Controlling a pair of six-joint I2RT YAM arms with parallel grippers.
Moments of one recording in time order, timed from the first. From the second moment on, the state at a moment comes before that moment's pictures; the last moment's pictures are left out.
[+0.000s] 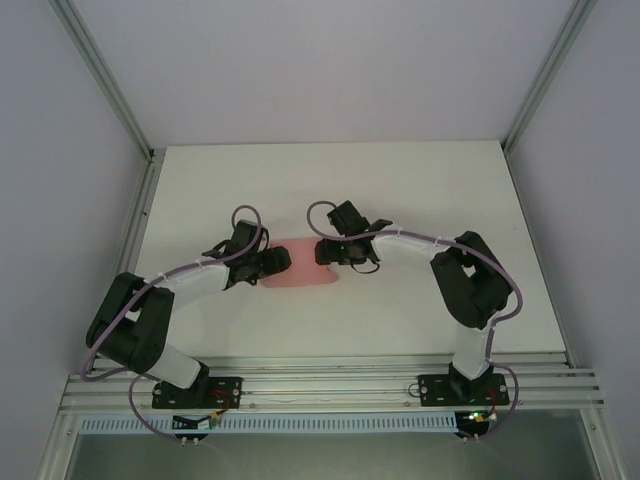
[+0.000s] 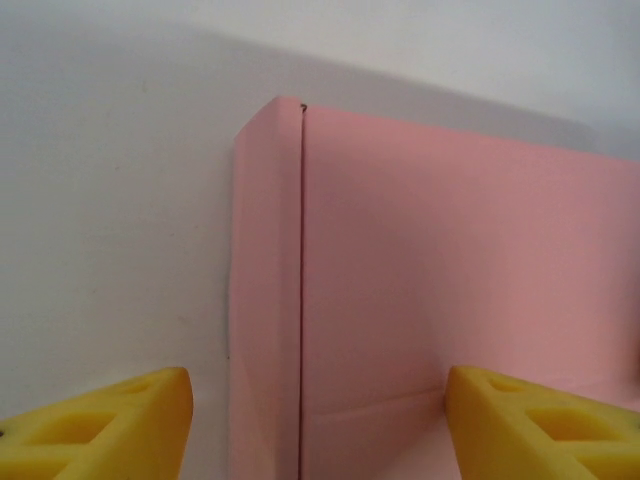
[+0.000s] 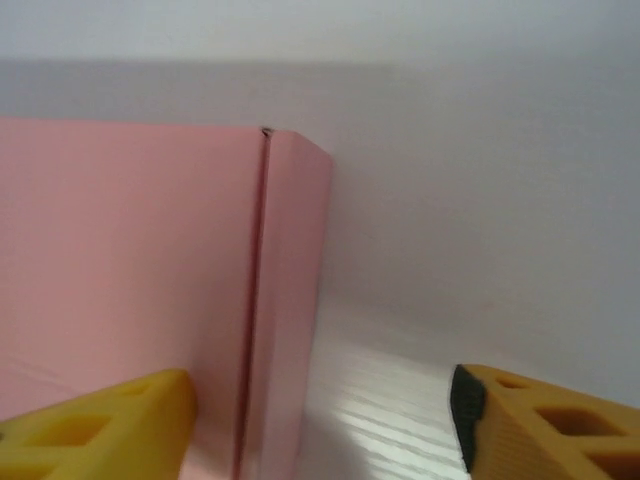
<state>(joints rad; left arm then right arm) -0.42 1.51 0.72 -0.16 0.10 -0.66 0.71 1.87 1.20 -0.38 -0.08 0.51</state>
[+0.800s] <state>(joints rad) -0.36 1.49 0.76 -0.18 0.15 -0.67 0.66 1.86 1.15 -0.30 -0.19 0.59</state>
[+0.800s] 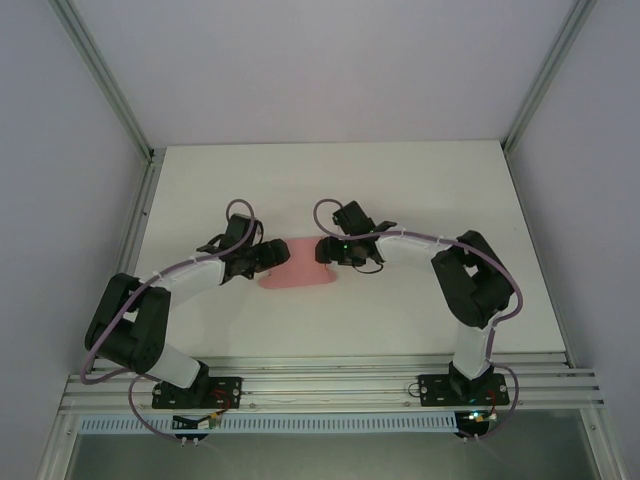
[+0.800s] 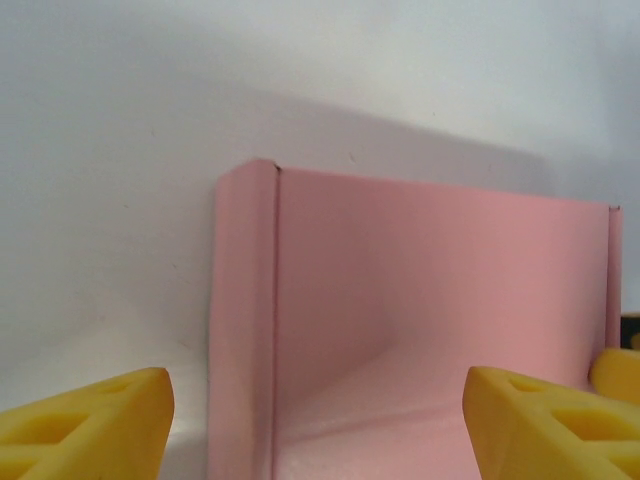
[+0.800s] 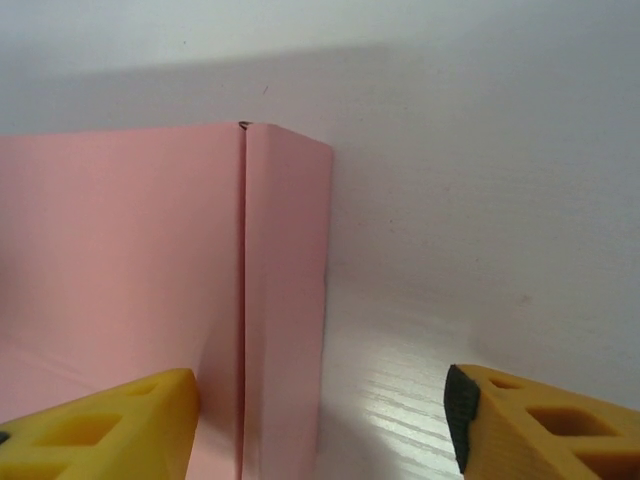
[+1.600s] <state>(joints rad) -0.18 1.56 0.55 0.26 0.54 -0.75 0.56 1.86 1.08 -0.12 -0.56 0.69</state>
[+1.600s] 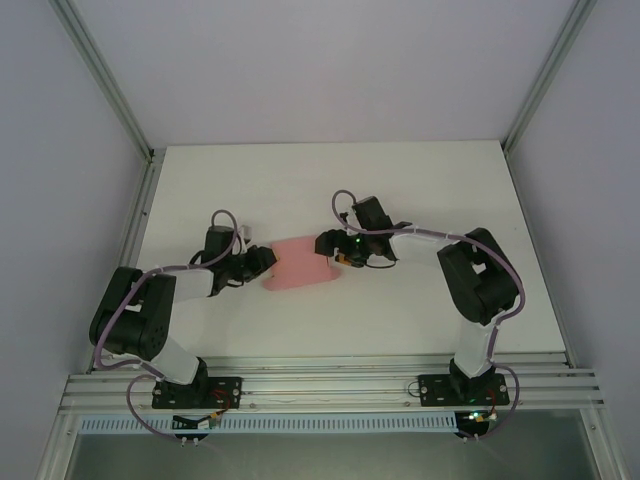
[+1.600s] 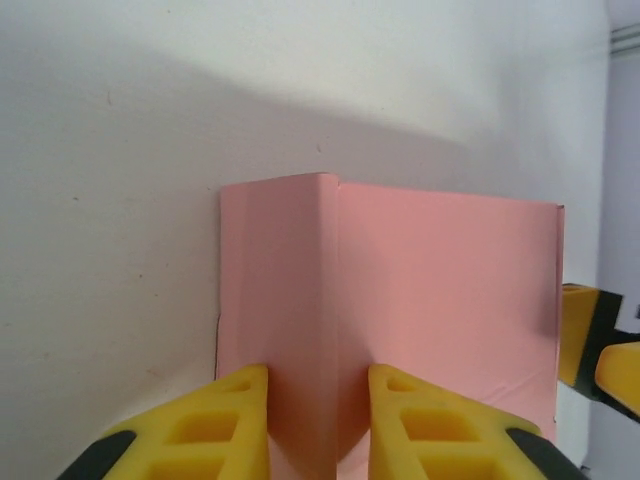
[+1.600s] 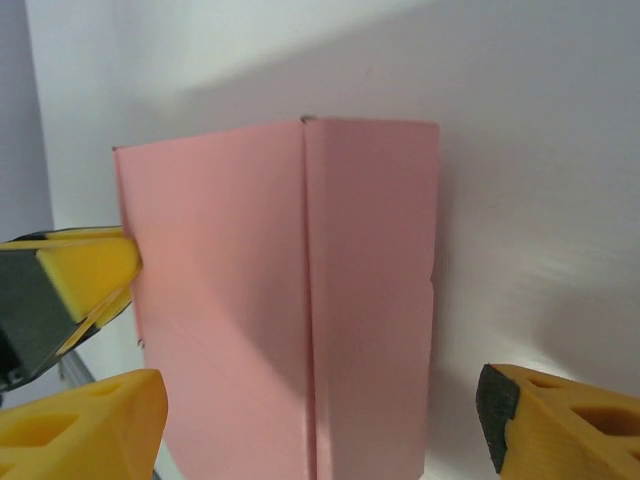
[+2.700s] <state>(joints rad) -0.22 1.34 0.75 0.13 0.50 -0.49 0.48 1.87 1.10 -0.01 -0.89 0.96</state>
